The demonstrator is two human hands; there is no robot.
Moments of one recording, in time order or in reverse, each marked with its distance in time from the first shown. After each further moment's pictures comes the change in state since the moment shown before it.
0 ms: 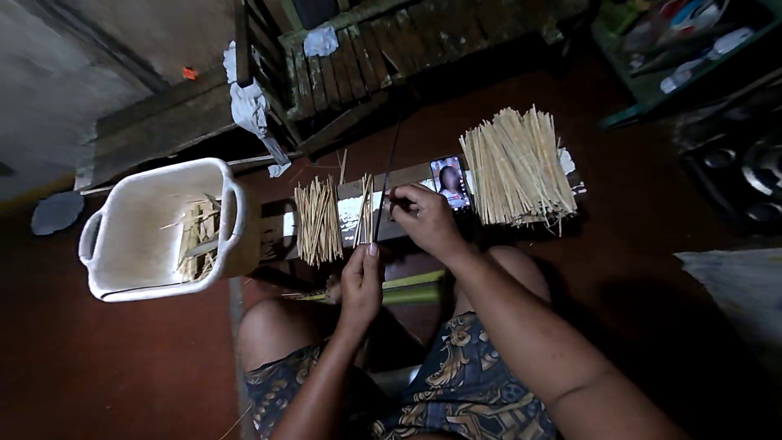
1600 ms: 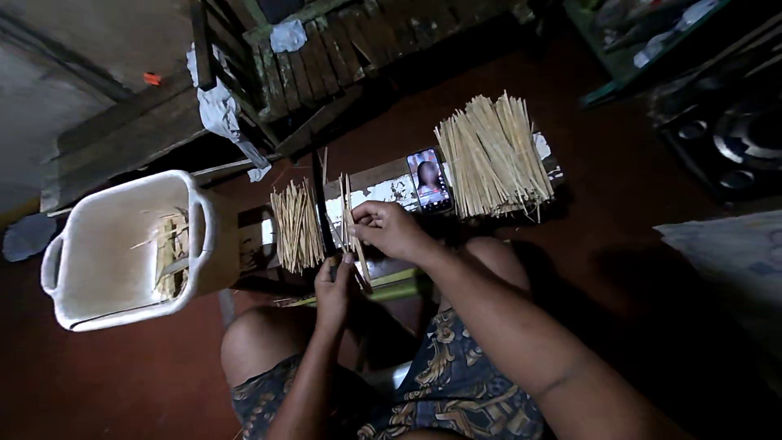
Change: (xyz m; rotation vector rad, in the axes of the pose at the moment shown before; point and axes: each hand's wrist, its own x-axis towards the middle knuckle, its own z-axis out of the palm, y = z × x) left_hand -0.003 -0.043 -0.006 -0.197 0.130 -0.257; right_hand -0.005 -0.008 0.002 0.271 -0.338 0.363
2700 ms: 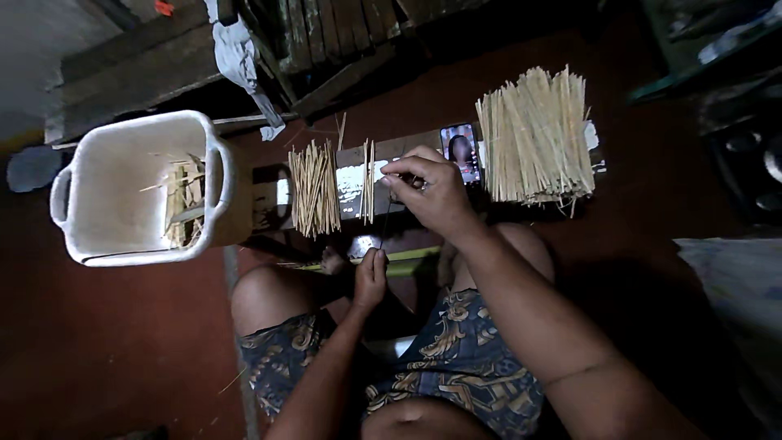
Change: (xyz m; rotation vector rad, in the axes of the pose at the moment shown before) left_hand -0.021 -0.102 -0.003 0.442 -0.109 0.240; right_hand 0.007 -0.004 -0.008 -0.320 0.296 -0.459
